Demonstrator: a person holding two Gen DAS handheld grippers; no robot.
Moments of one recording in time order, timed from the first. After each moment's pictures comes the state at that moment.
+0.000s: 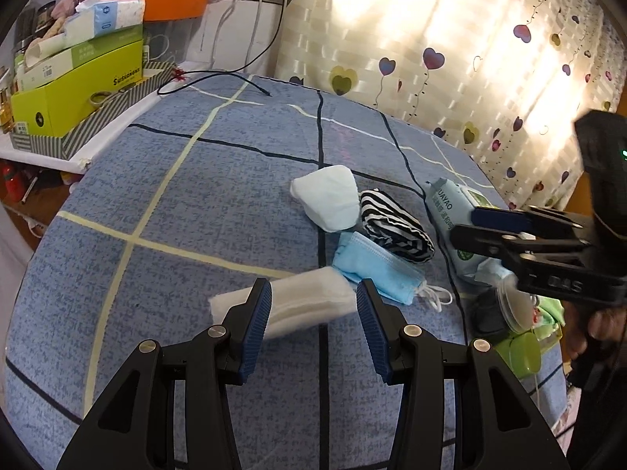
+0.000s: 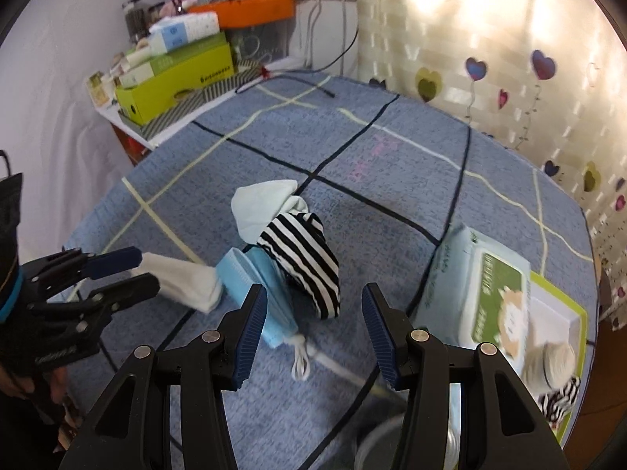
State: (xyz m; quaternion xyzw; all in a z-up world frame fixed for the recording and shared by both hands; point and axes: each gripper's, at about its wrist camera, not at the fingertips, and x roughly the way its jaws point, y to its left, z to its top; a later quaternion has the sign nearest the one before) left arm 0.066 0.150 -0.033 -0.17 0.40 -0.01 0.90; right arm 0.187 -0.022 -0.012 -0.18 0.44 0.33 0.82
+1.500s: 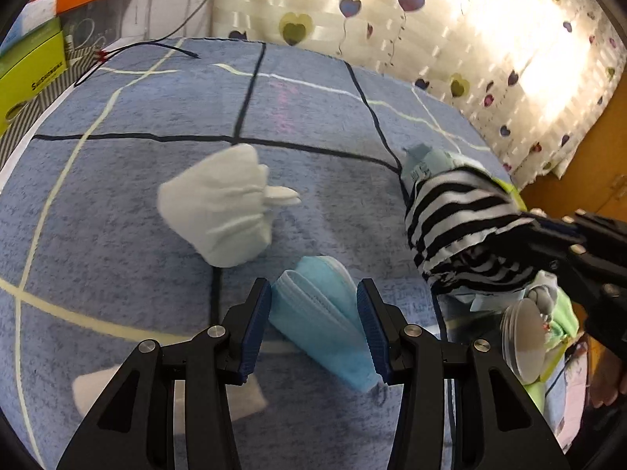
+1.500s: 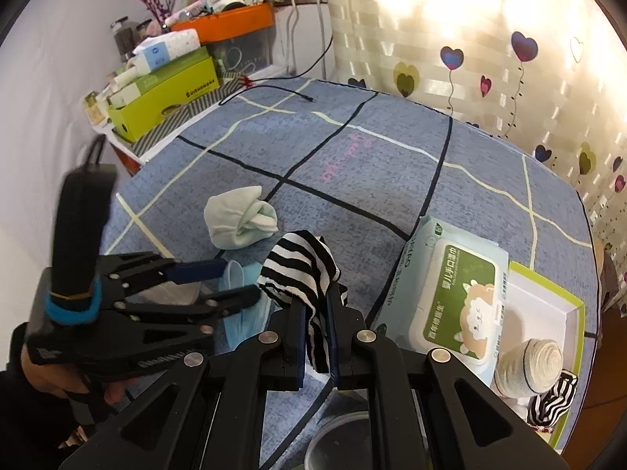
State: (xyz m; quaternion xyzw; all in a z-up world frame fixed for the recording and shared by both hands) left arm 0.163 0.083 -0.063 -0.14 0.47 -0.05 0.87; right arm 0.204 -0.065 -0.004 -0.13 0.43 0.33 0.83
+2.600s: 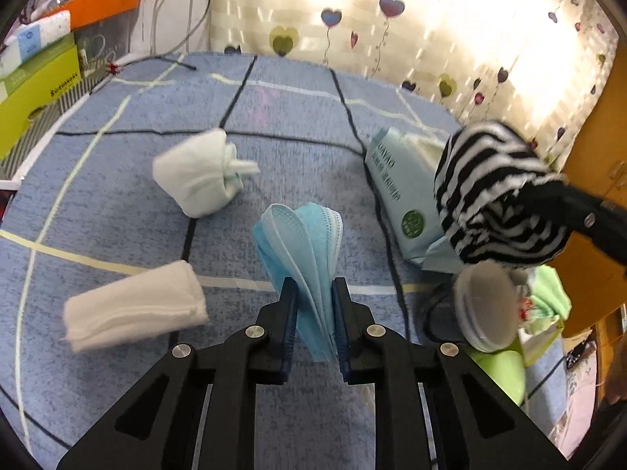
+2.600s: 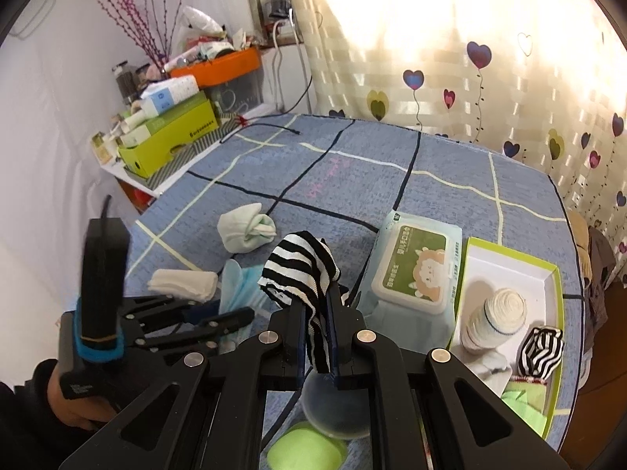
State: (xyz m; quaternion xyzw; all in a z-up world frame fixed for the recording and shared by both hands) left arm 0.110 0.047 -0.039 -0.13 0.45 -0.03 0.88; right arm 0.160 -0.126 0.027 -0.07 0.39 0.32 0.86
